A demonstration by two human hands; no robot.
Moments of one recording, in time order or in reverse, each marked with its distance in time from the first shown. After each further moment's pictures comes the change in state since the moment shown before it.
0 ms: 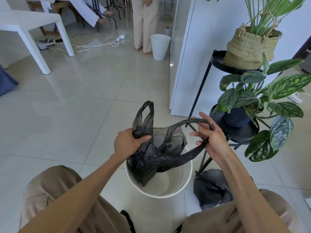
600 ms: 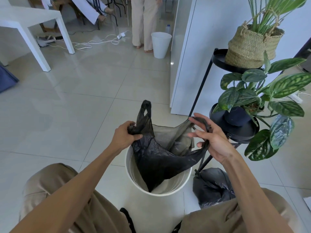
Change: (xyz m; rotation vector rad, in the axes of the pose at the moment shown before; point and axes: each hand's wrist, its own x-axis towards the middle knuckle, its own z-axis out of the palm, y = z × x) left_hand 0.018 -0.017 -0.011 -0.354 -0.172 -0.037; right_hand -0.013 -0.008 -0.003 -0.103 -0.207 0.011
